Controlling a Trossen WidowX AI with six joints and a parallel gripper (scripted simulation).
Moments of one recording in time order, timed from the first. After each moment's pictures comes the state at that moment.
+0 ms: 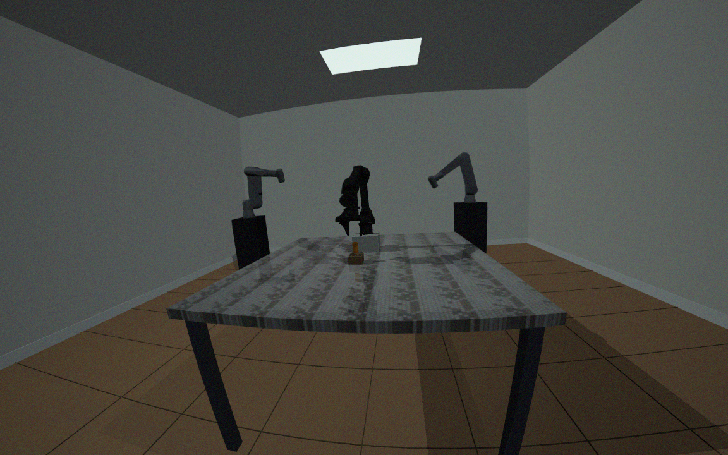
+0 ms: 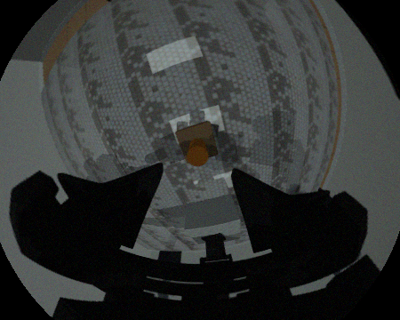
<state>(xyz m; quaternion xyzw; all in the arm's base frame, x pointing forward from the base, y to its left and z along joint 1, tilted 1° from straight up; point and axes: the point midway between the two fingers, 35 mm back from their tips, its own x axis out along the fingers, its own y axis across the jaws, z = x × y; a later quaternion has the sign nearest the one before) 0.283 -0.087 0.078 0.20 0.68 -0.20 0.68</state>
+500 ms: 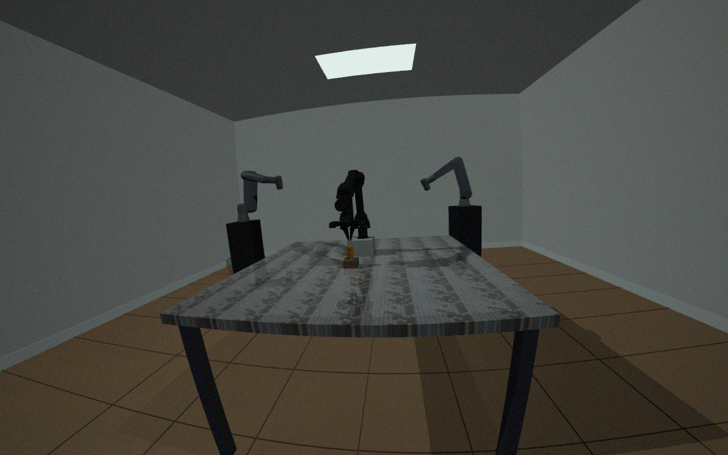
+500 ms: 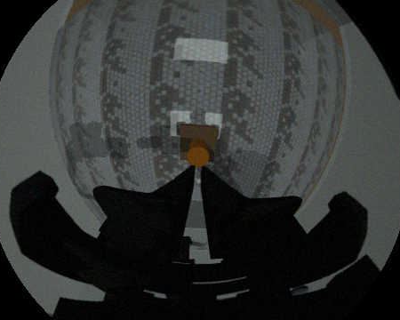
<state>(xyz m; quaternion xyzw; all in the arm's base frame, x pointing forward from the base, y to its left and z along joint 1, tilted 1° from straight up) 0.282 -0.087 0.074 0.07 0.70 -0.07 0.70</state>
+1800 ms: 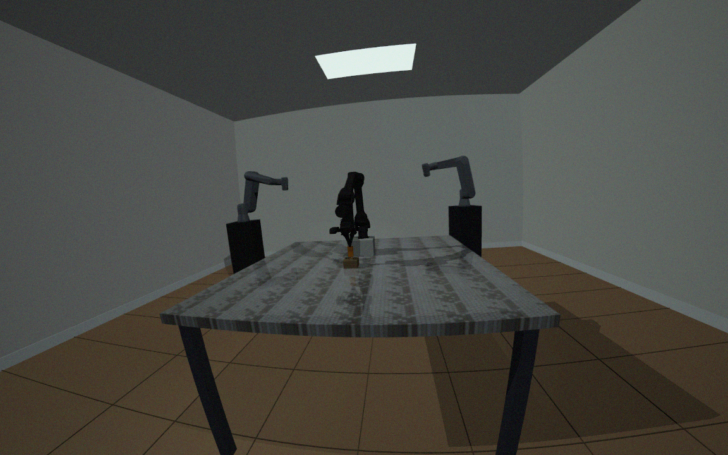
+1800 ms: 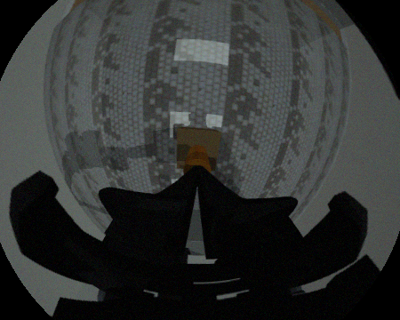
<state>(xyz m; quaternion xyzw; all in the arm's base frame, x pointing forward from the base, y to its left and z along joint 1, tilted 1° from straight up) 0.284 -0.087 0.044 0.06 0.70 -0.07 0.71</state>
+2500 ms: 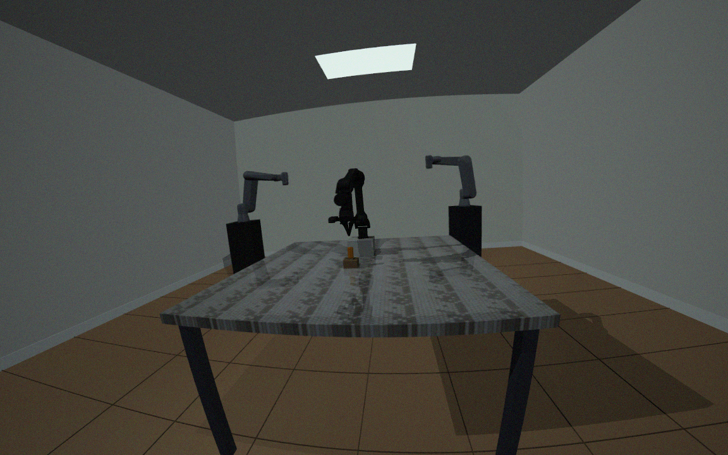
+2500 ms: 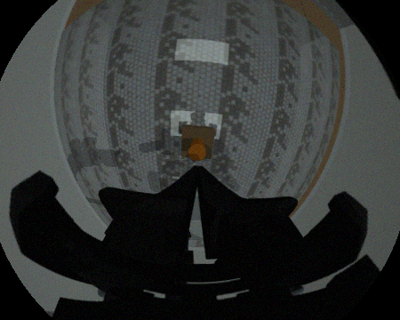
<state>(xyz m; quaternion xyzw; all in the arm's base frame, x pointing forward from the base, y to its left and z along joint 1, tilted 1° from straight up) 0.286 -0.088 0.099 0.06 0.70 -0.06 0.70</state>
